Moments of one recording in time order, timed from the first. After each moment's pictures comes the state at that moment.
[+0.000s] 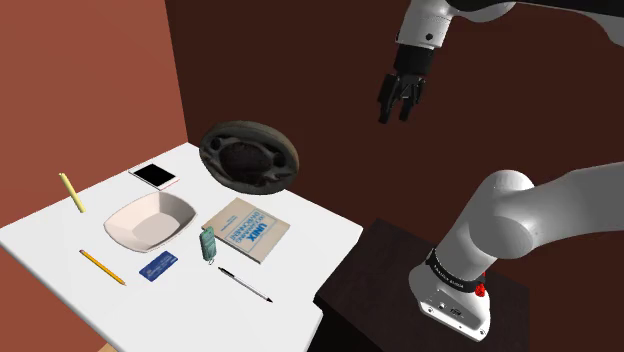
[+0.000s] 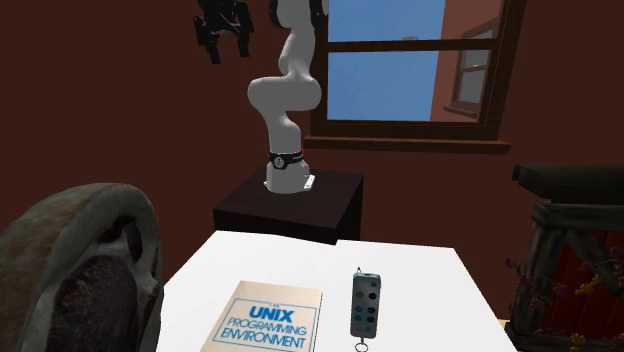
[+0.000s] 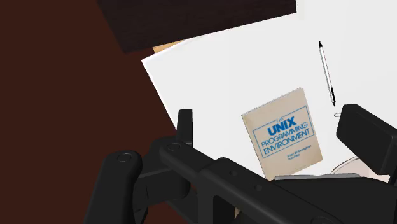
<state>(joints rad) -0.01 -0.76 -0.07 -2.37 0.08 1.51 0.14</state>
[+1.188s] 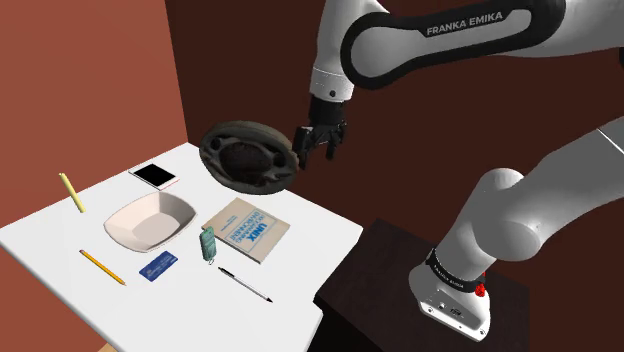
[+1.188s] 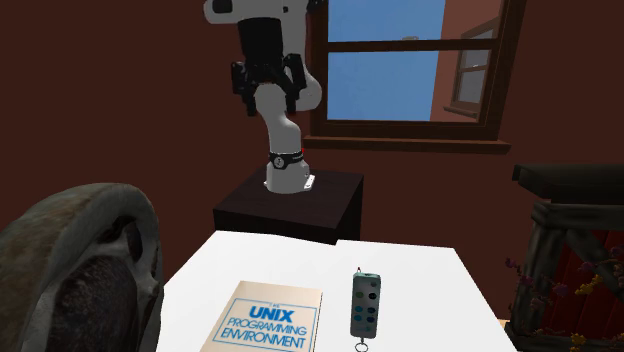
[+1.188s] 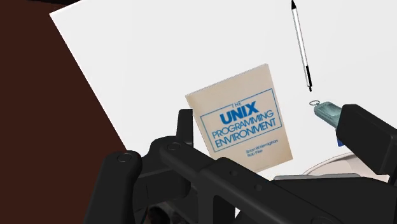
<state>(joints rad) 0.10 -0.41 0.20 -2.40 0.18 1.96 0.37</state>
